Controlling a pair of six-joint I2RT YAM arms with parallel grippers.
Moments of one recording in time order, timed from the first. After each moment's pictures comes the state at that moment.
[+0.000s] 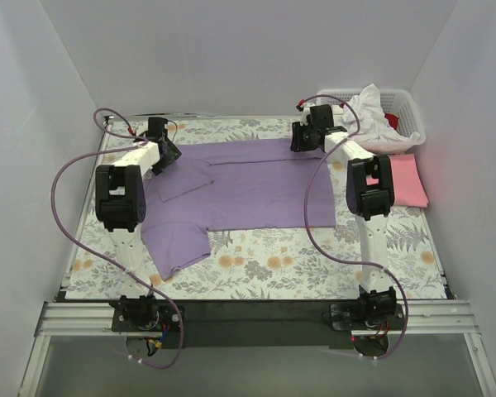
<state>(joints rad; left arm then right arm) -0.04 2.18 1.64 -0.41 -0.27 -0.73 0.23 2.41 1.96 -0.30 -0.24 0.05</state>
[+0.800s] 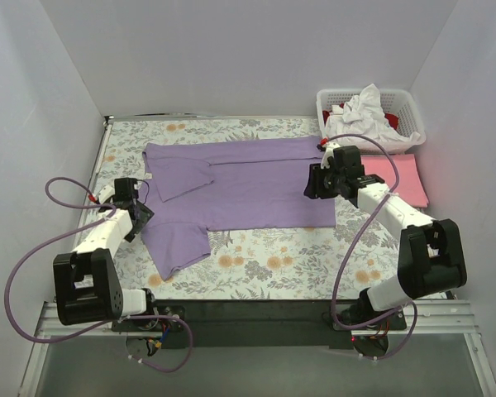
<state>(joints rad) 0.11 1.32 0.71 -0.48 -0.34 -0.80 0.28 1.48 0.96 -0.27 -0.25 0.15</state>
